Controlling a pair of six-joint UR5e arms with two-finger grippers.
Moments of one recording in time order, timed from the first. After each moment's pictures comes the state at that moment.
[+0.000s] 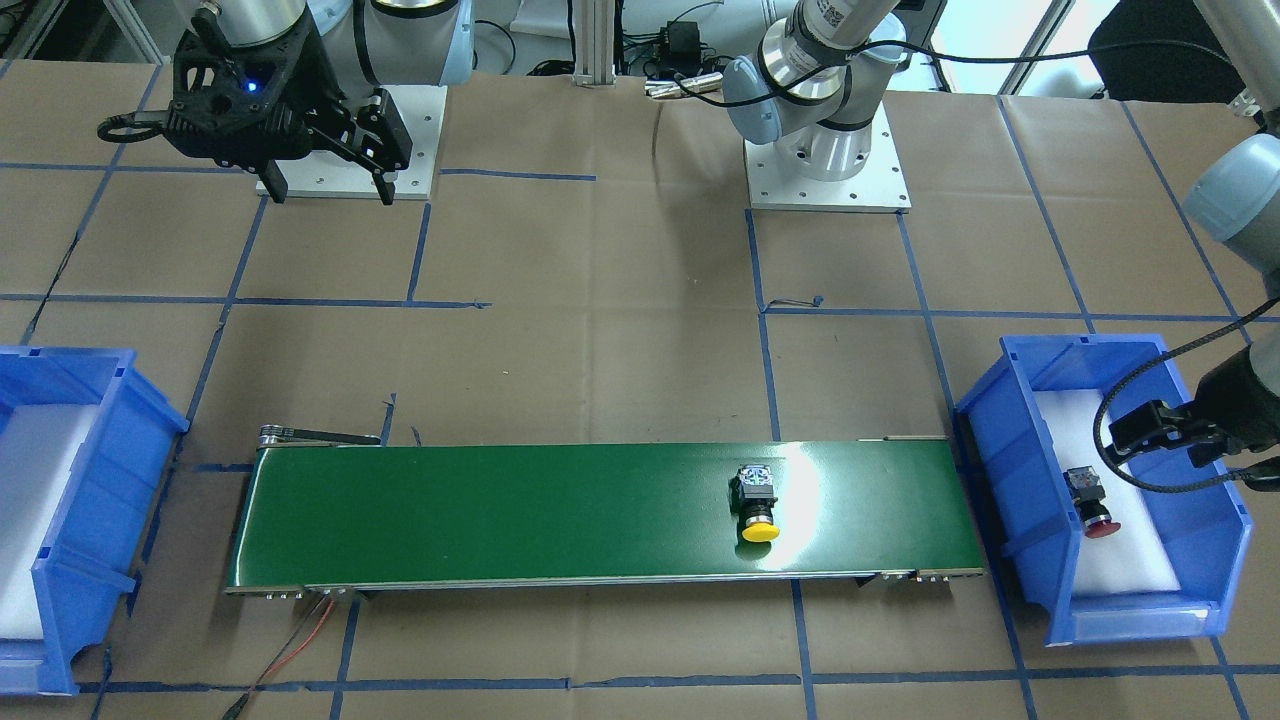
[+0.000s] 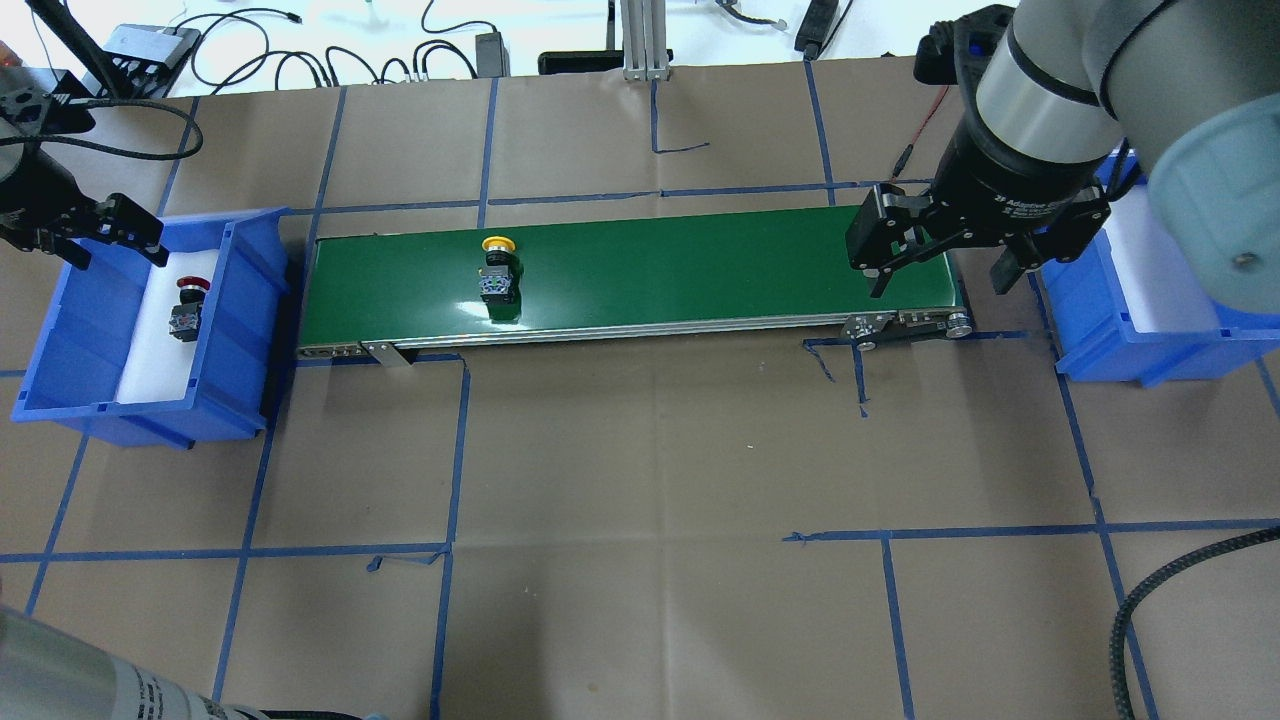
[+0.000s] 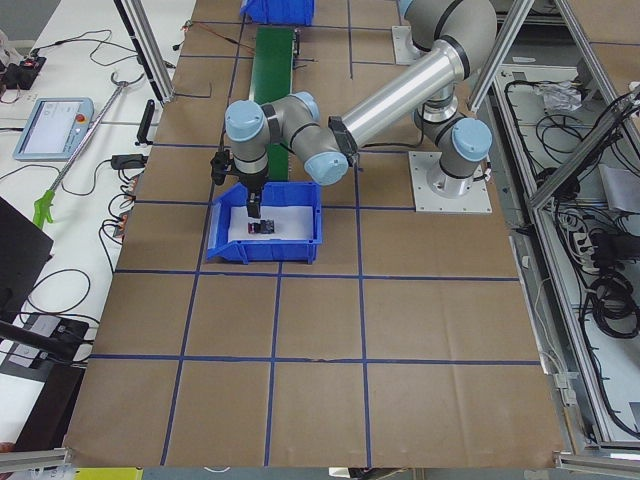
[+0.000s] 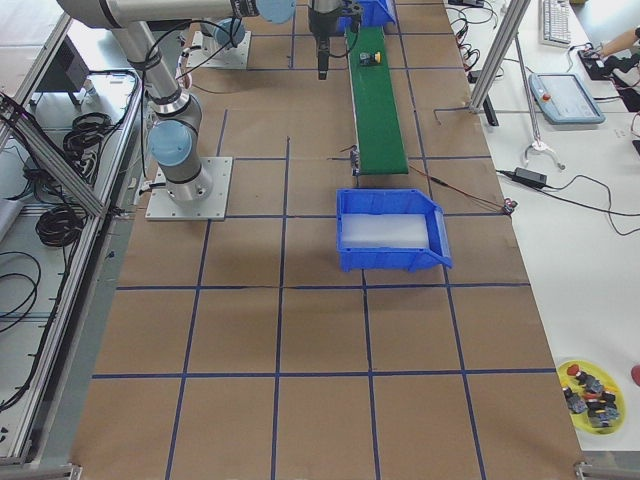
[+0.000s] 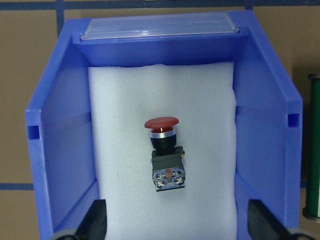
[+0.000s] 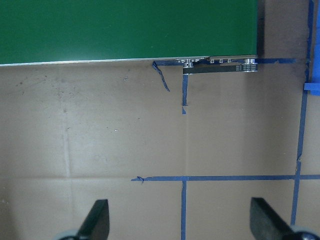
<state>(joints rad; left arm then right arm) -1.02 -1.94 -1.57 -1.17 1.56 0.56 1.62 -1.69 1.66 -1.54 -1.55 0.06</state>
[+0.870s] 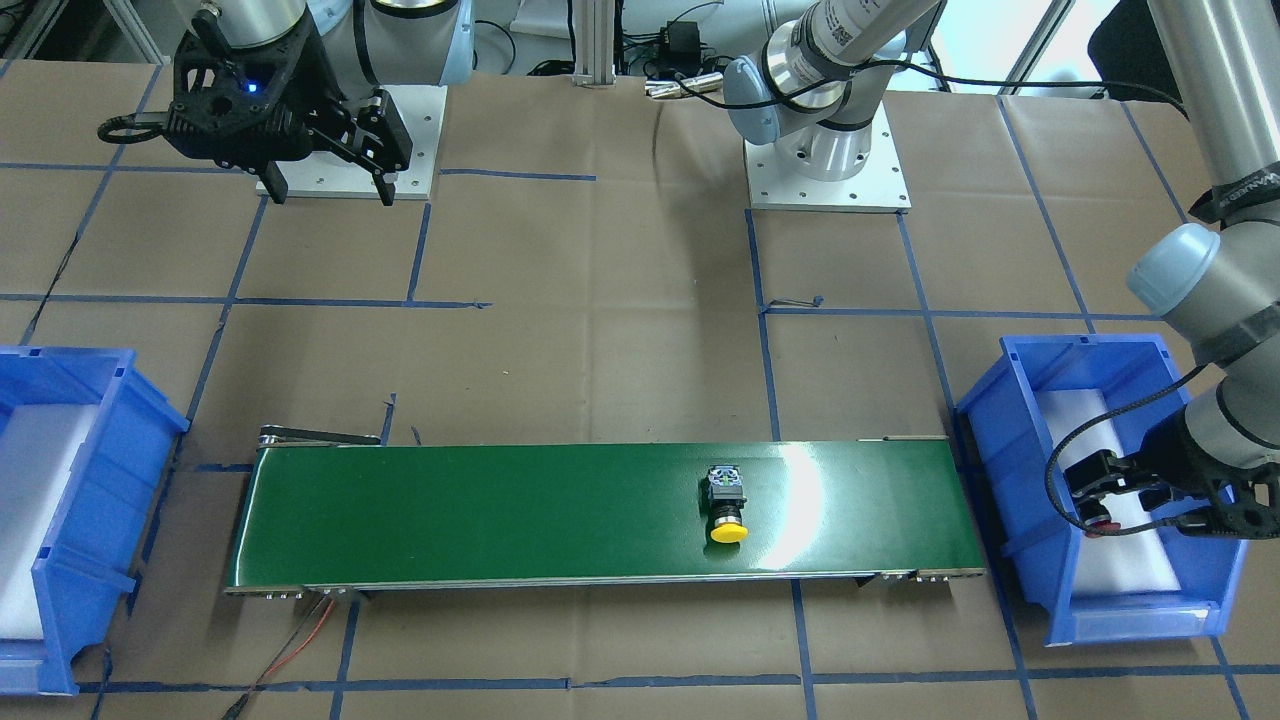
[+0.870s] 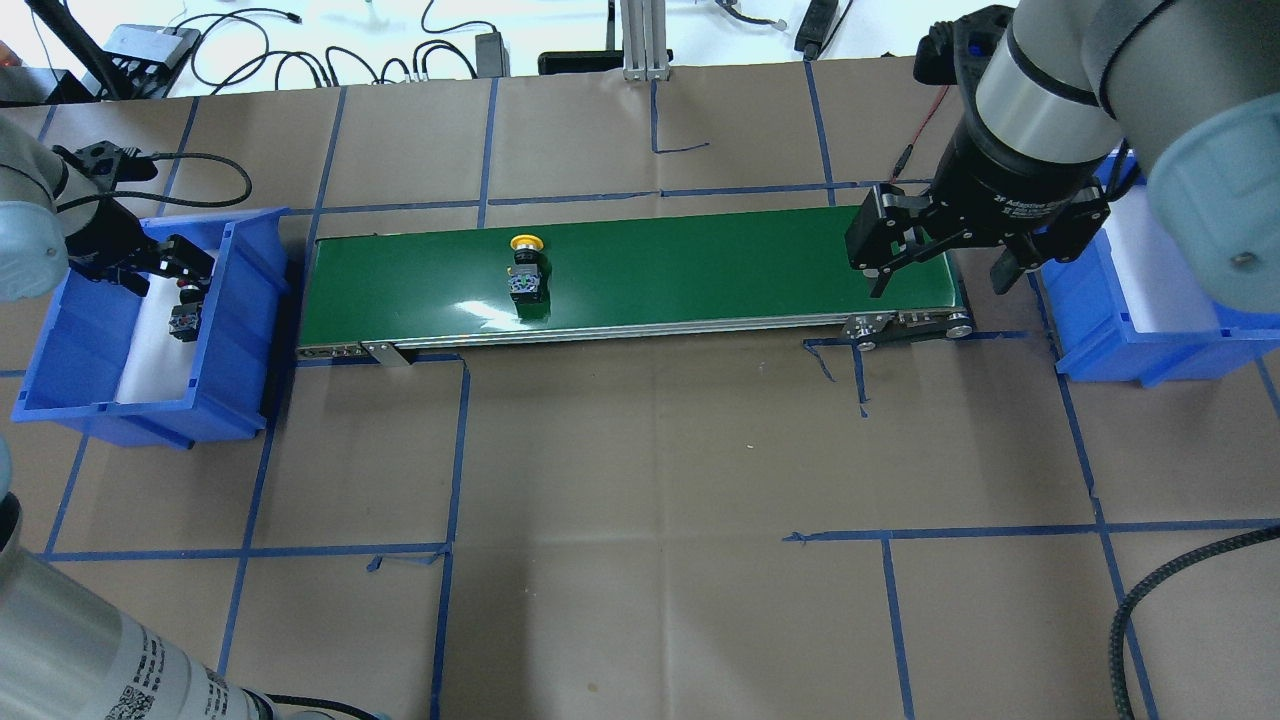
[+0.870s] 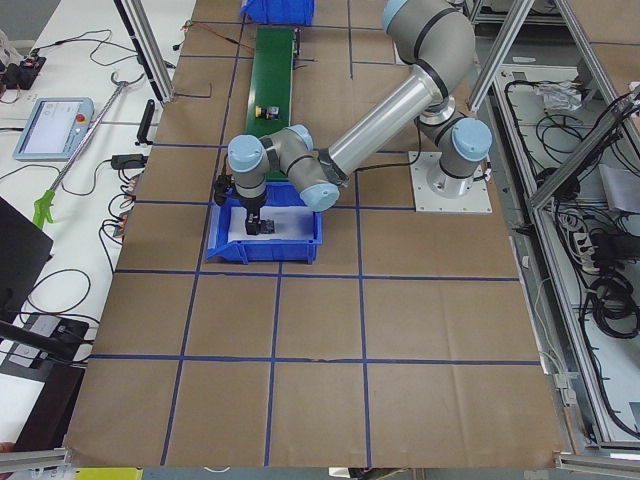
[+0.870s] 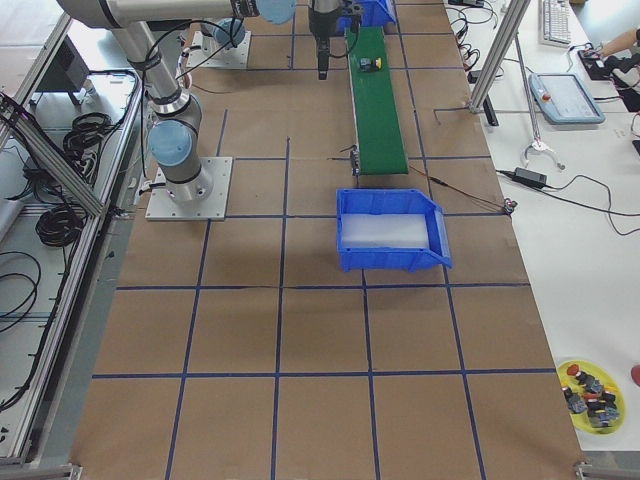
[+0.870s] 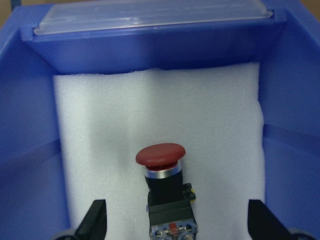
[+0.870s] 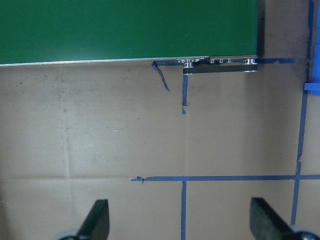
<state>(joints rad) -1.02 -2.07 -1.63 -0.97 1.53 0.60 1.62 -1.69 1.66 -1.54 -1.55 0.06</state>
